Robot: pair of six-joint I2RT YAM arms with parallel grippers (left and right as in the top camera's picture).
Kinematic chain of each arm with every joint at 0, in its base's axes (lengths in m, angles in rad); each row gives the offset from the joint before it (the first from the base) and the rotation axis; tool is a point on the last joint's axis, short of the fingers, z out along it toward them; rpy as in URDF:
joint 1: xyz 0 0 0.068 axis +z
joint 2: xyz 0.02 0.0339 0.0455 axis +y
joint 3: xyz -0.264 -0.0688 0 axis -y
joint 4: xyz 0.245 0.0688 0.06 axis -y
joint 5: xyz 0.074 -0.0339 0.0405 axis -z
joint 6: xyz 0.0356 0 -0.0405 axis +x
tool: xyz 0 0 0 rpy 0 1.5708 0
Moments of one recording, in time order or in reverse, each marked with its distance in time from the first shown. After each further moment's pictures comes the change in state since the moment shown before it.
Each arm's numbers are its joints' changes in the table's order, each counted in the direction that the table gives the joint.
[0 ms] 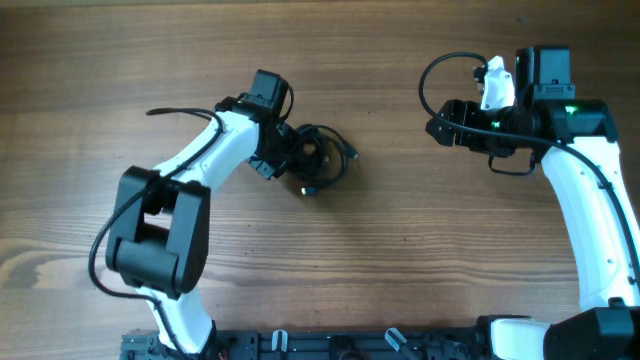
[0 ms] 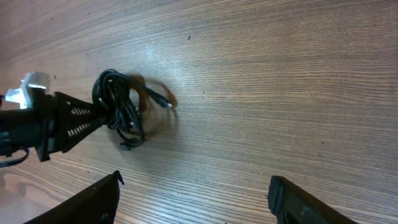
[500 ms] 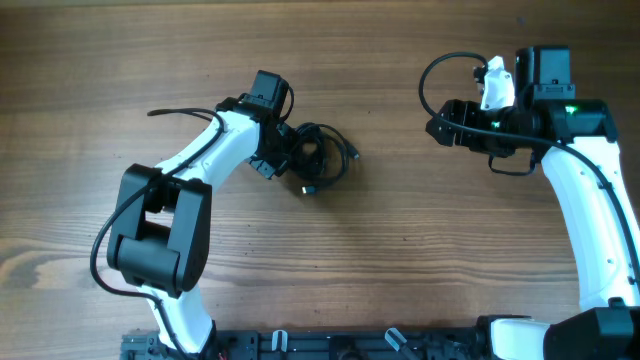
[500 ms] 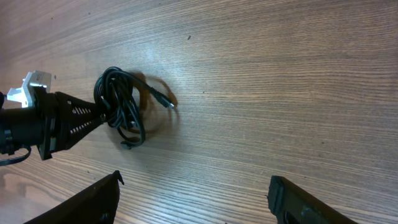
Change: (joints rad) left arm 0.000 0.005 0.000 0.012 -0.001 -0.007; right arm 0.000 0.000 0.000 0.000 0.000 0.000
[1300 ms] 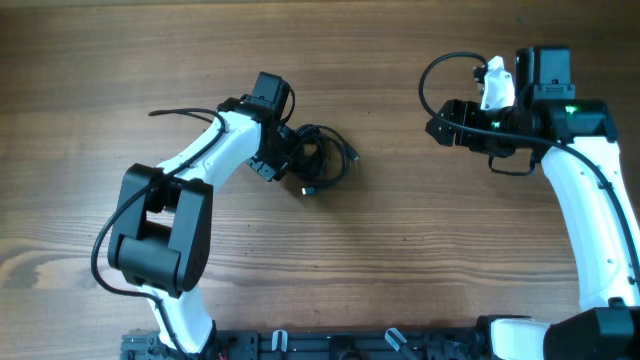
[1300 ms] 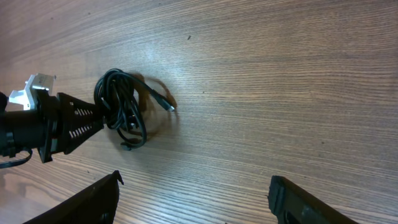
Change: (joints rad) left arm -0.005 0.002 0.000 -0.025 -0.002 0.000; right arm 0.000 0.000 0.000 0.000 0.000 0.000
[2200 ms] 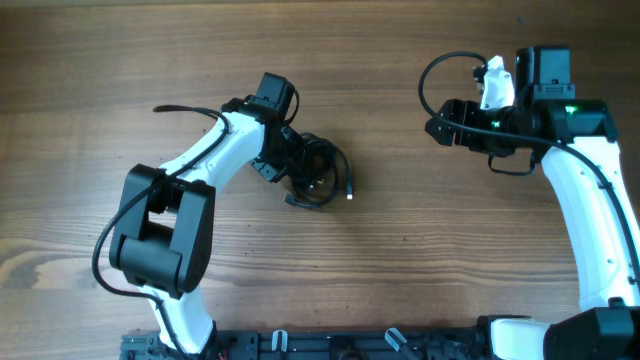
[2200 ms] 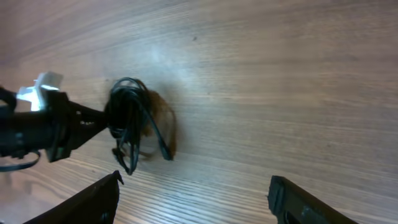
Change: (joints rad) left arm -0.011 -0.002 0.004 -0.004 -0.005 0.080; right arm 0.000 0.000 0.000 0.014 -0.029 0.000
